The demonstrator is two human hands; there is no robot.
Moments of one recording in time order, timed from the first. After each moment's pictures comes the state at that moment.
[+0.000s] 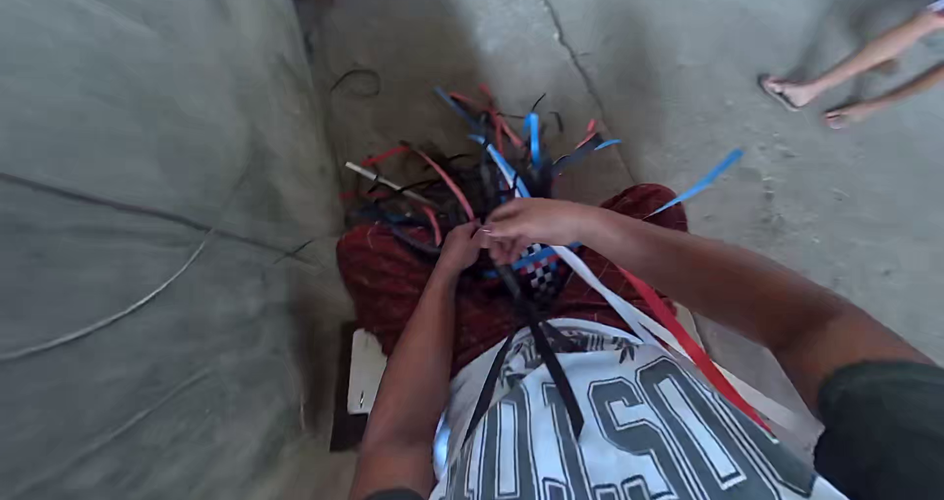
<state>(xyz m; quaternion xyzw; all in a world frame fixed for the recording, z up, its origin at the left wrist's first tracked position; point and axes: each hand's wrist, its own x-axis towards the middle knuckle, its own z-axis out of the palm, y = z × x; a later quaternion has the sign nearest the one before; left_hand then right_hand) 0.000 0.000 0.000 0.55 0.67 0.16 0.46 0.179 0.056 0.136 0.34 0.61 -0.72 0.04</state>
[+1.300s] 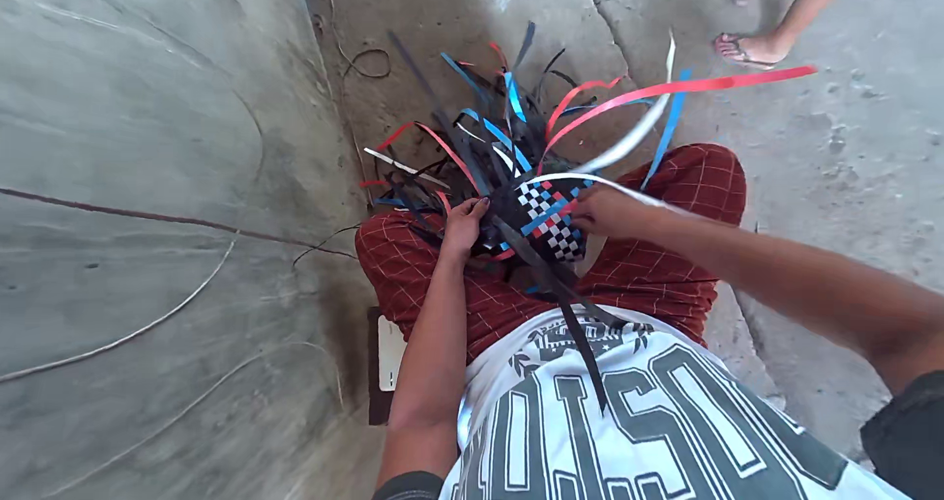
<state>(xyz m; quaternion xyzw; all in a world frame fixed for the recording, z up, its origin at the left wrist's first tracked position) -0.004 -0.001 0.002 0.36 0.69 0.33 0.53 0.278 0.057 0.056 0.39 0.85 -0.34 0.12</state>
